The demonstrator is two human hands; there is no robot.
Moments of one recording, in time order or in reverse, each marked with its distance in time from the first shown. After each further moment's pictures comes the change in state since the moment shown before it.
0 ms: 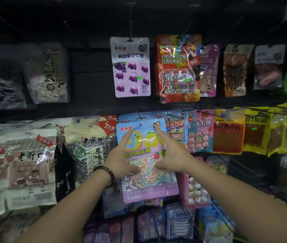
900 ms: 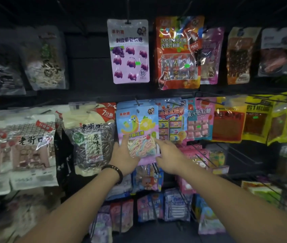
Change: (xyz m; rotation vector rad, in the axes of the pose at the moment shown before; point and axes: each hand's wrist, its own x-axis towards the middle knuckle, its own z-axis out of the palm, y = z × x) left_hand 0.002 -0.029 0.053 0.047 0.083 -0.175; right_hand -0.006 0.029 0.039 -0.264 -0.135 0.096
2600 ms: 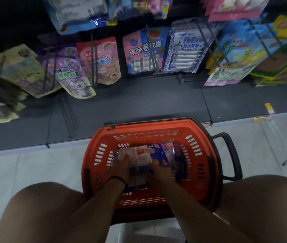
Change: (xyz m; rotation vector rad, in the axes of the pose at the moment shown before) left_hand -0.373 -0.401 0.412 0.048 -0.536 -0.800; right_hand -0.283 0.154 0.566 1.230 -0.252 1.530
